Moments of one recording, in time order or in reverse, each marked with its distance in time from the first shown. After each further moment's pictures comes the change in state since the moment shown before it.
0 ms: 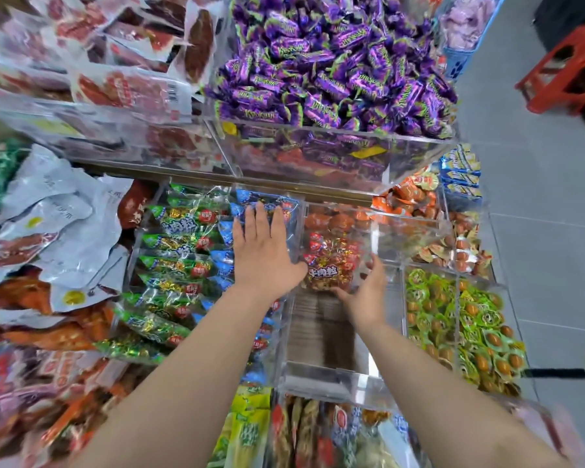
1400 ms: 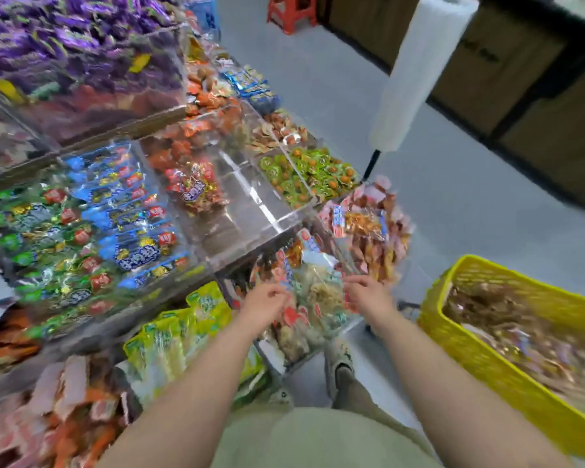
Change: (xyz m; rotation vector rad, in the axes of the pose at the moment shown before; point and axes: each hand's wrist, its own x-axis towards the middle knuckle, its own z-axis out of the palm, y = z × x) left_hand -0.247 0.013 0.087 -0.647 -0.779 0.309; right_hand -0.331 0.104 -0.082 0.475 0.329 0.635
